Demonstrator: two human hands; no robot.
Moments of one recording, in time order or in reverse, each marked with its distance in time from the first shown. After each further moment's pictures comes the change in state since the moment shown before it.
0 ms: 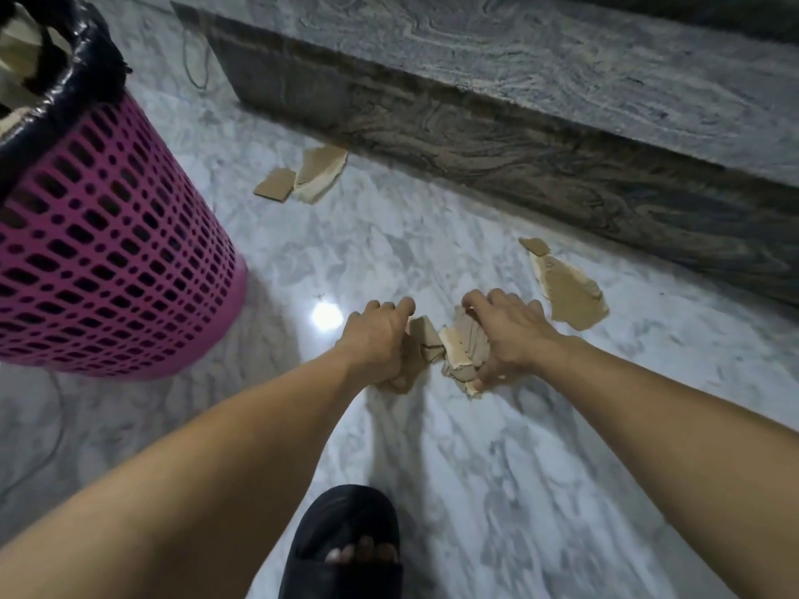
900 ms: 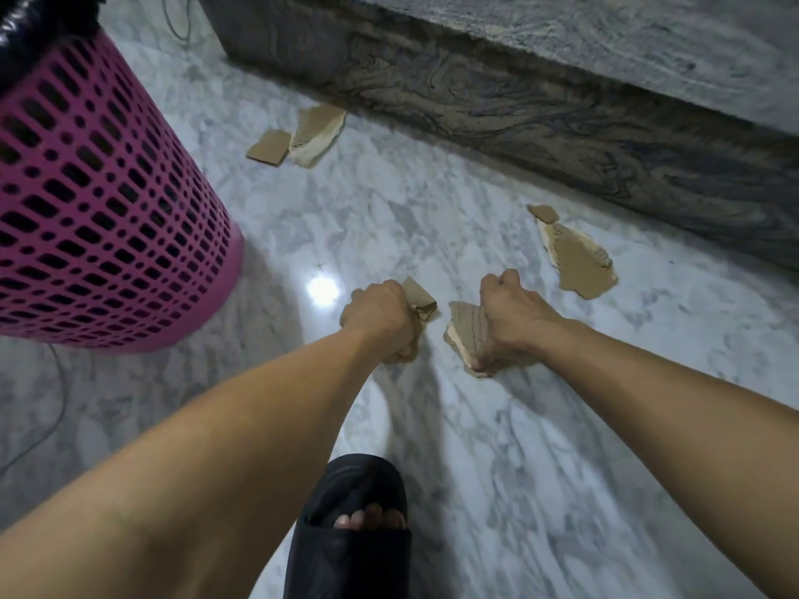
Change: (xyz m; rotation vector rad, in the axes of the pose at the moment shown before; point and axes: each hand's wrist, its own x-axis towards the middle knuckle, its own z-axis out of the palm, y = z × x) left_hand -0.010 0.014 -0.004 -0.250 -0.057 -0.284; right_hand -0.015 -0.021 0.001 0.122 -0.098 0.148
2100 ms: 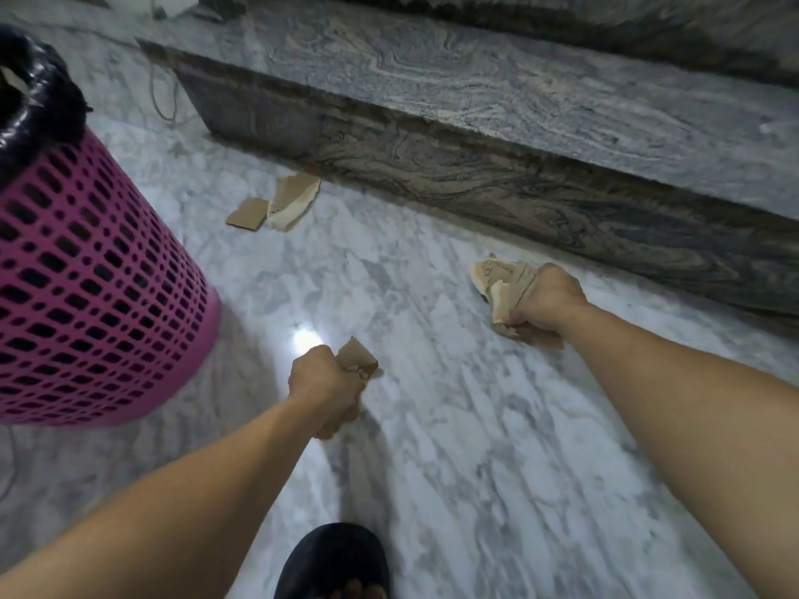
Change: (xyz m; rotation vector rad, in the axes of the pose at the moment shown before) left_hand 0.004 -0.038 0.002 -0.369 0.139 -0.257; right_hand 0.043 0.078 -0.057 0.483 0.261 0.434
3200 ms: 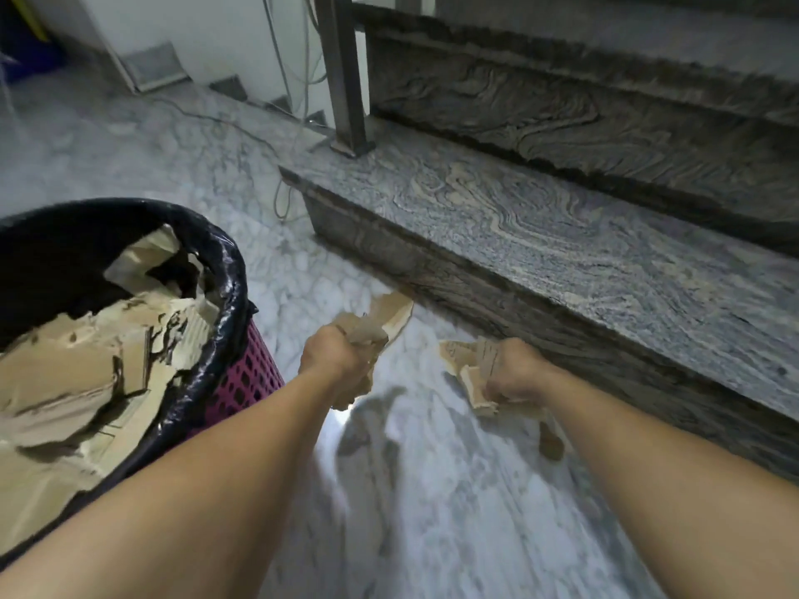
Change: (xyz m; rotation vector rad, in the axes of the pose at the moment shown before) left_hand 0.126 0.071 -0.183 -0.351 0.173 0.006; right_hand 0.049 -0.216 0.006 -0.199 -0.262 -0.295
